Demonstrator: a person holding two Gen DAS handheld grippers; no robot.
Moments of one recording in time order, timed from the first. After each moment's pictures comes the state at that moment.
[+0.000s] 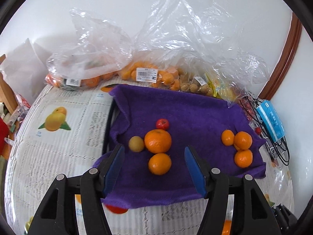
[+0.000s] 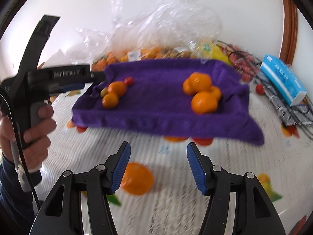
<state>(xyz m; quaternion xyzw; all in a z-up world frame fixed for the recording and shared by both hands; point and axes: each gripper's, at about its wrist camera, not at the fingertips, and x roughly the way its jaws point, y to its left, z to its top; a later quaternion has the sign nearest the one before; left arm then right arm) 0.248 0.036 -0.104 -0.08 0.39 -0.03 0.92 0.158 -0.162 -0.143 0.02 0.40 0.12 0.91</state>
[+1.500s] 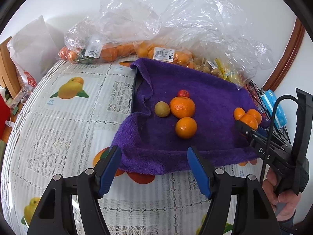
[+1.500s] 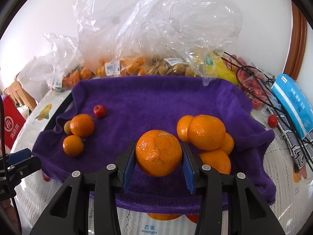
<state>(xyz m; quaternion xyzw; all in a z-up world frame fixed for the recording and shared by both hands) 0.219 0.066 -0.137 -0.09 0.42 -0.03 0.90 0.274 -0.149 -0.154 0.00 0.38 0.08 0.92</state>
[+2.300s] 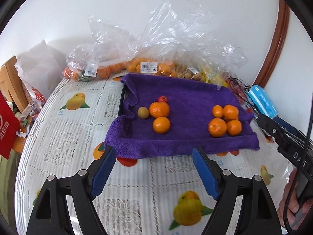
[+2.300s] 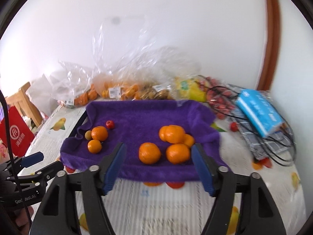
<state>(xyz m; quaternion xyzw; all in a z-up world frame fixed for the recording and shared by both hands) 0.164 0.032 -0.088 -0.05 0.39 -0.03 0.92 0.180 -0.180 -0.071 0.01 0.32 0.04 0.95</state>
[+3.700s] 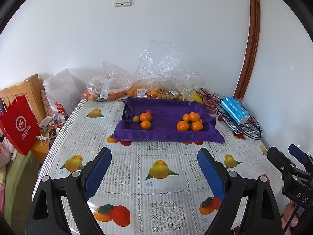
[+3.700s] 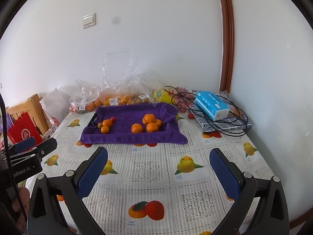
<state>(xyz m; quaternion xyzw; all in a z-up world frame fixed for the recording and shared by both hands) -0.001 -0.006 -0.012 -0.04 0.30 -0.01 0.95 -0.022 -0.229 -0.011 0.02 0.27 0.00 0.96</state>
